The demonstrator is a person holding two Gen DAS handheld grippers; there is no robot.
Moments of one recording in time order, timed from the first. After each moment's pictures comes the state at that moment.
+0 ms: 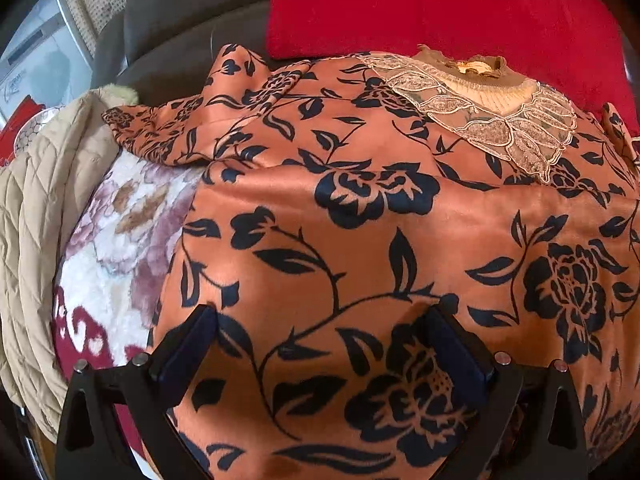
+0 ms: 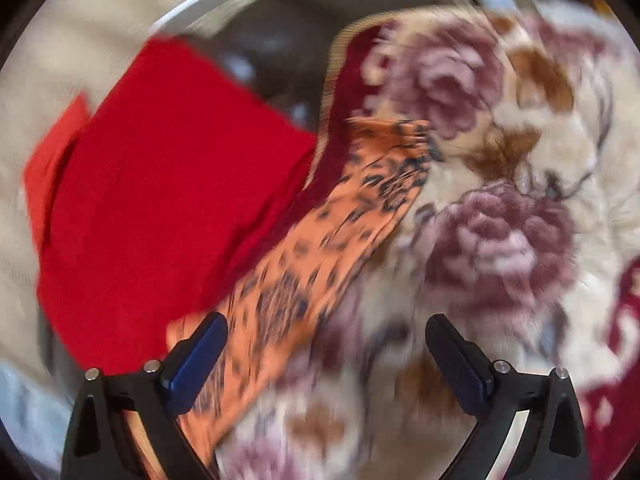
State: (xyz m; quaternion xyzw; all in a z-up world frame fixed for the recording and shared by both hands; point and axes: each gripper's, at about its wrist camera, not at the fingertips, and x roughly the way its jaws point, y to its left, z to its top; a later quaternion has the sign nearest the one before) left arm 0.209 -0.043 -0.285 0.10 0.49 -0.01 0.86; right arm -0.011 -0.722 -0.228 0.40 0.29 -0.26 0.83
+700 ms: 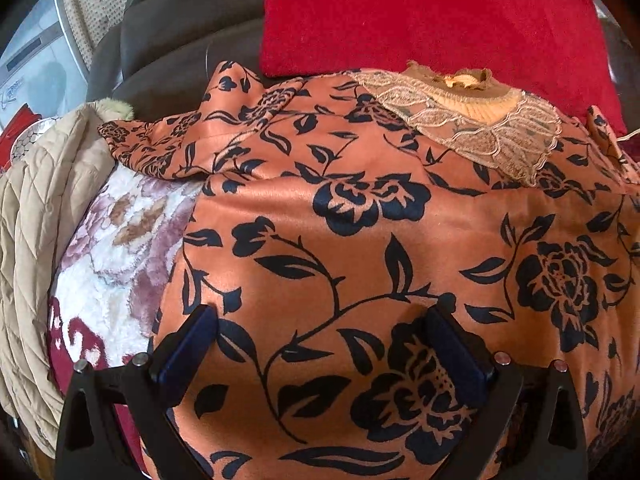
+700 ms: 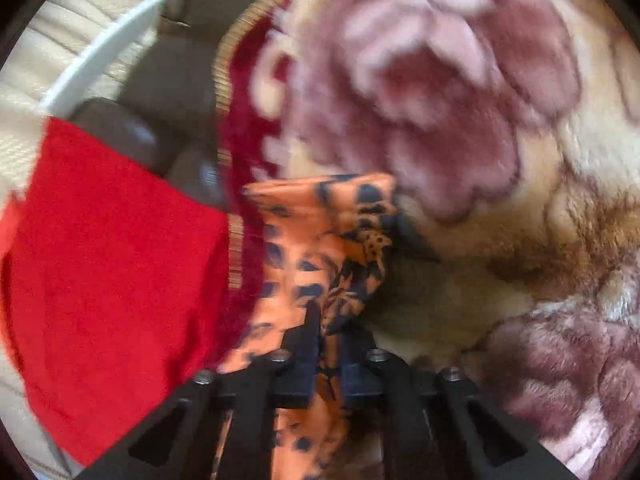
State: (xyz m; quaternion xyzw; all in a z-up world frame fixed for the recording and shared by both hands) left arm 0.201 -0.040 -0.280 0.10 0.46 -0.04 0.88; right arm 0.073 -0.815 -0.263 0.44 0.24 -0.33 0.80
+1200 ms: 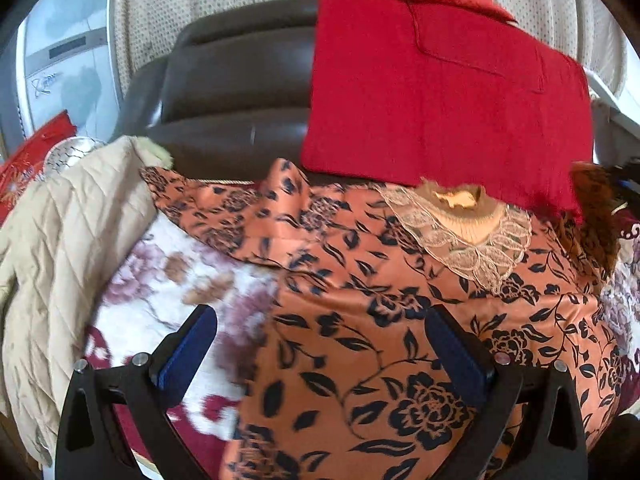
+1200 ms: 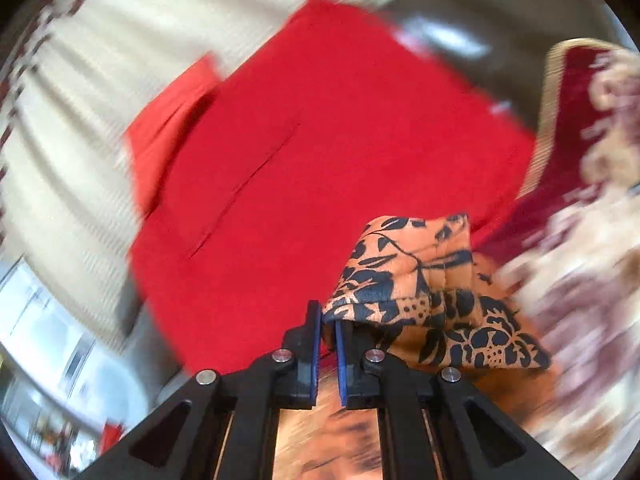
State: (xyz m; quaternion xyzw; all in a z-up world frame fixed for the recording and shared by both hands) left arm 0.181 0.026 -0.189 0.02 0.35 -0.05 0.93; right arm 0.188 -0.528 -0.152 0.35 0.26 -0.05 0.90
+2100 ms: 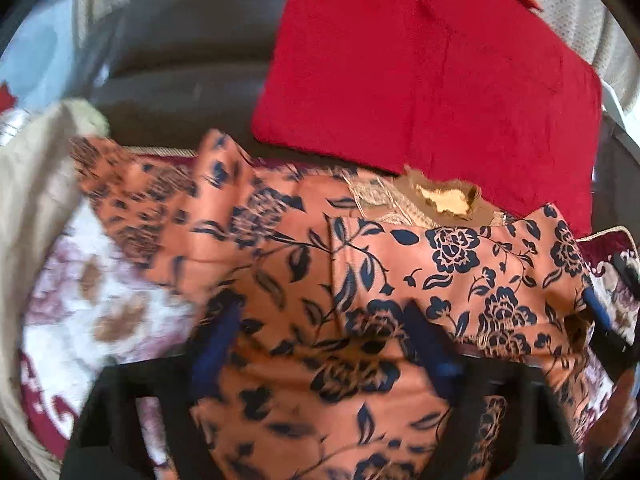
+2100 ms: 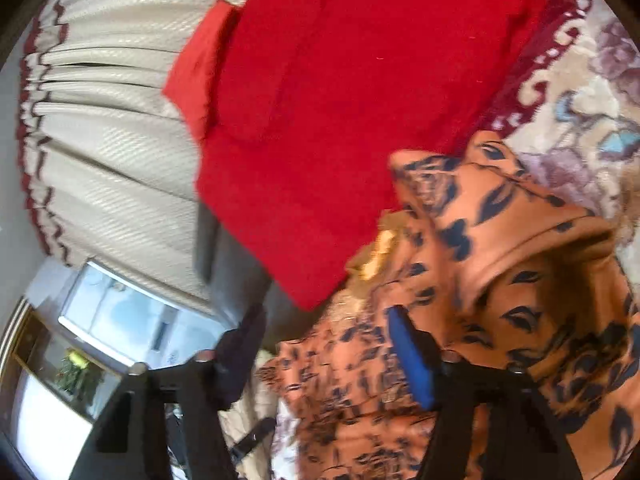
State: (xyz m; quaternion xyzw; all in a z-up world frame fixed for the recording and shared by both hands) left arm 0.294 -0.016 -0.224 -0.04 0.46 -0.11 0.88; right arm 0.184 -0.424 -0.261 0.49 0.29 0.08 0.82
